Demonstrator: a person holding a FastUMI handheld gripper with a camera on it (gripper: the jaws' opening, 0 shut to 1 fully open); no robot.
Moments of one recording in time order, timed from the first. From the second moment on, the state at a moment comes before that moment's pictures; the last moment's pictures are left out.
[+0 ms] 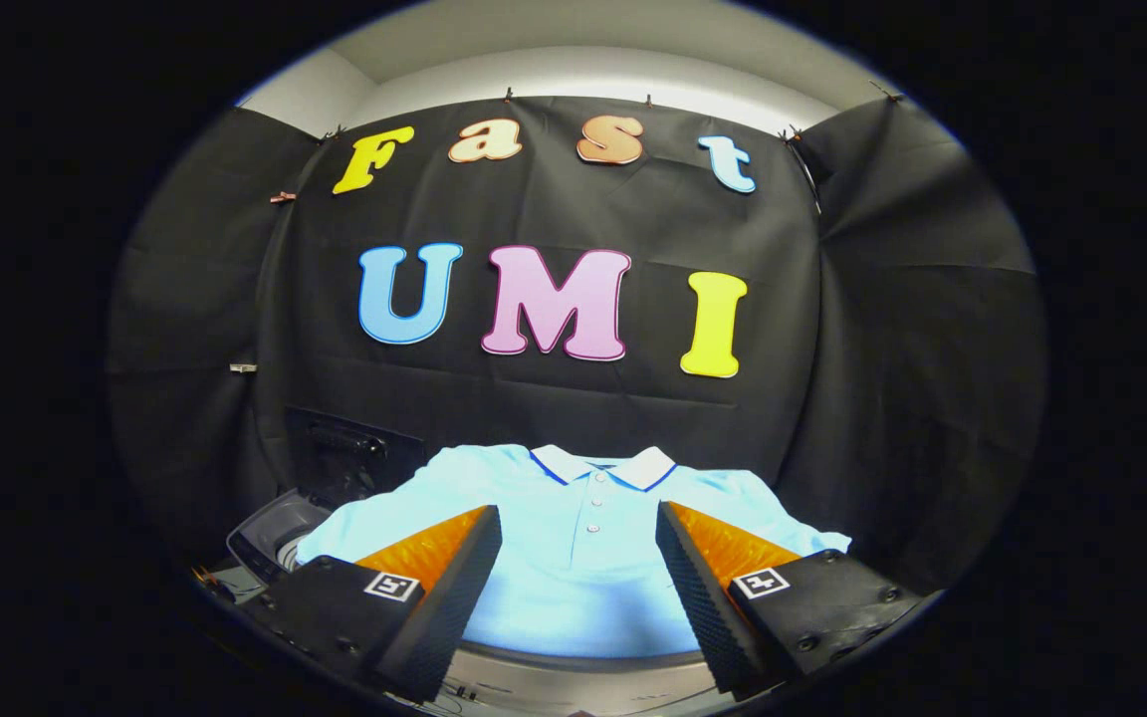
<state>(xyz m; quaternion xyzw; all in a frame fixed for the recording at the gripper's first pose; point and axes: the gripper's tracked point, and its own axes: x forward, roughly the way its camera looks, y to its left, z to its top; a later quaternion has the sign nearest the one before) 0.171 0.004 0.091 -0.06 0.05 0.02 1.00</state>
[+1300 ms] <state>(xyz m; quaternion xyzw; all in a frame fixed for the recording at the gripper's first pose) 0.257 -0.017 0.012 -0.02 0.31 0.00 0.95</state>
